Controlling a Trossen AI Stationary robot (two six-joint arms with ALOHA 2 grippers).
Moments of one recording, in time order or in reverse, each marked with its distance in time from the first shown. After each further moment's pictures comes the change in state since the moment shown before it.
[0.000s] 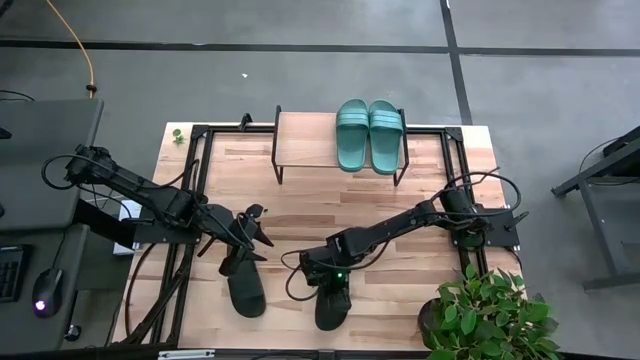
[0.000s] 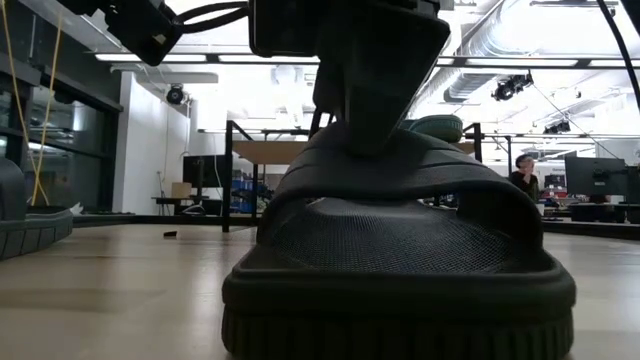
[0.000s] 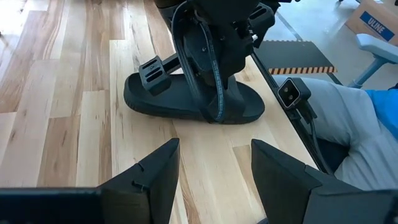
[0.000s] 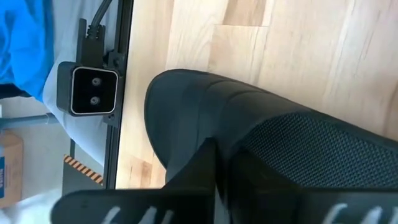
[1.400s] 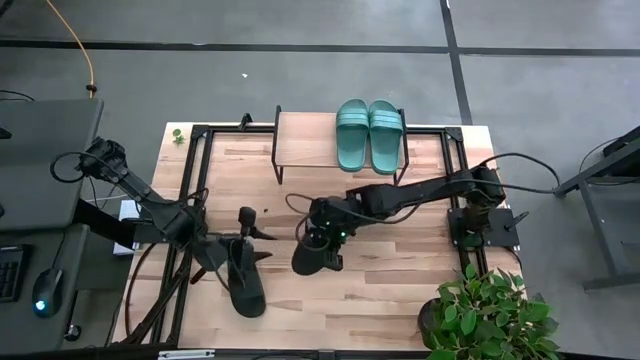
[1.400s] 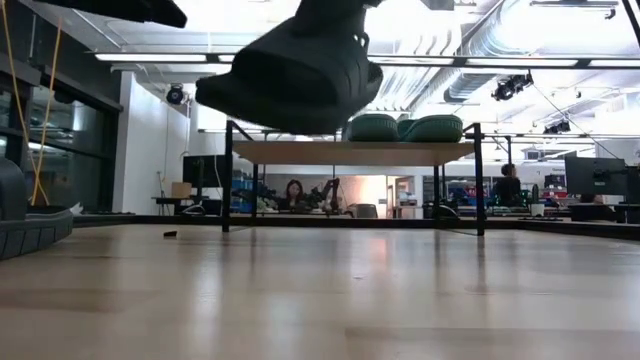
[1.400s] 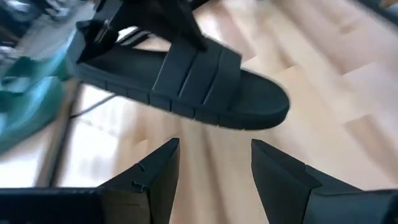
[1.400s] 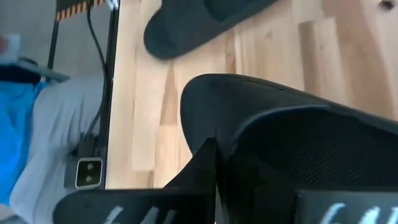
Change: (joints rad) left arm -0.263 0.140 0.079 -0.060 -0.637 0.304; right arm -0.147 -0.279 0.000 -0.013 0.232 0.072
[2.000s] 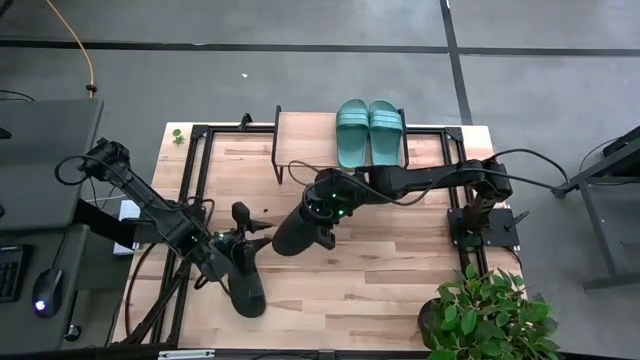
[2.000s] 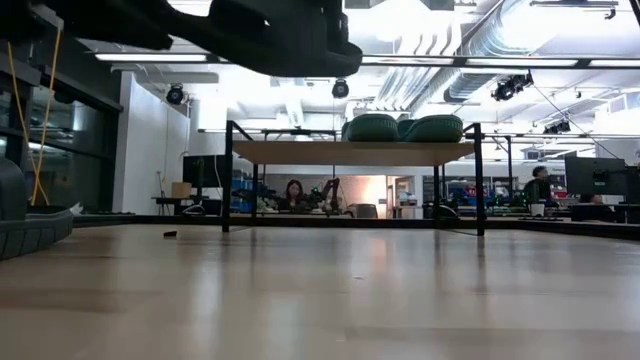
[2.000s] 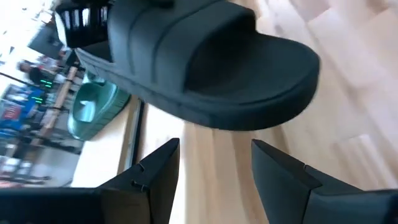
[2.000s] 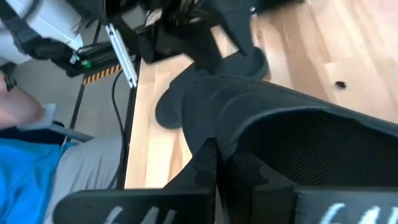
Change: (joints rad) left arm -0.045 0.060 0.004 -0.065 -0.314 0.073; right arm -0.090 -0.067 0.001 0.163 -0.024 0.033
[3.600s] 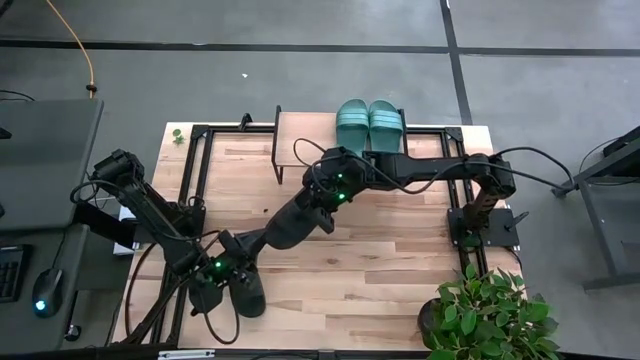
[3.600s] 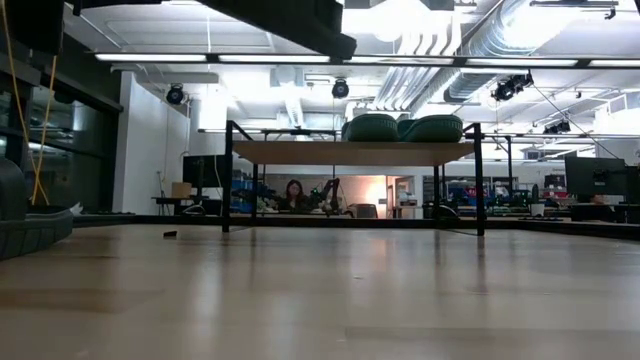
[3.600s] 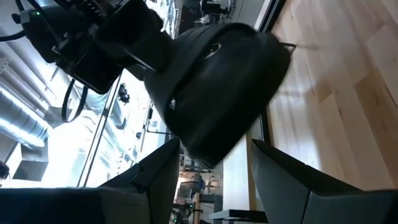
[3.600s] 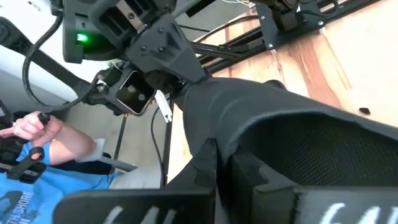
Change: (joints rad) left arm -0.174 0.233 0.000 0.510 -0.607 0.735; right arm -0.073 -0.037 0.000 0.118 -0.137 0.120
